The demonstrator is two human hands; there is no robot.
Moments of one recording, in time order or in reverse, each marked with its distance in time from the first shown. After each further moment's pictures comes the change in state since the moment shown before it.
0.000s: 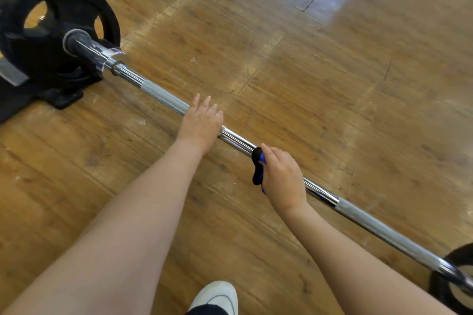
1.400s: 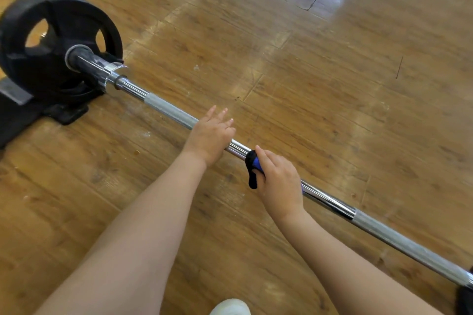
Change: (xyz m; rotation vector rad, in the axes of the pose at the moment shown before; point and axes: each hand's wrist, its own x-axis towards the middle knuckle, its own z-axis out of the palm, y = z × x) left_hand 0.019 -0.007 0.019 -0.037 0.166 0.229; right_hand 0.018 -0.018 0.012 0.070 0.022 0.015
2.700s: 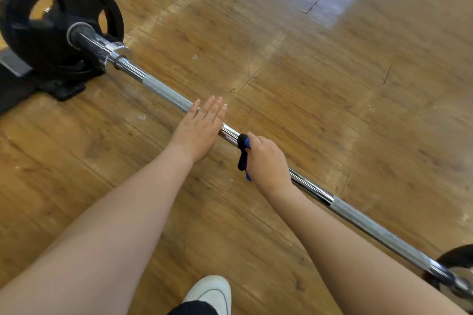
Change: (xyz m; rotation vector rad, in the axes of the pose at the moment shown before) left_hand -0.034 0.016 -0.009 0.061 -0.127 -0.202; right_hand 0.014 -0.005 -0.018 -0.082 -0.381 0.075
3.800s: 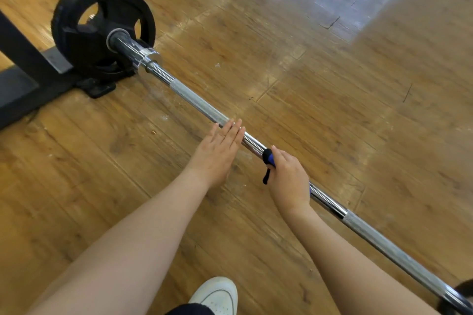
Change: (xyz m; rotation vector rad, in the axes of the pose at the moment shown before) left_hand -0.043 0.016 -0.006 -0.042 -0.049 0.010; right_hand -0.023 0.009 0.011 0.057 0.313 0.013
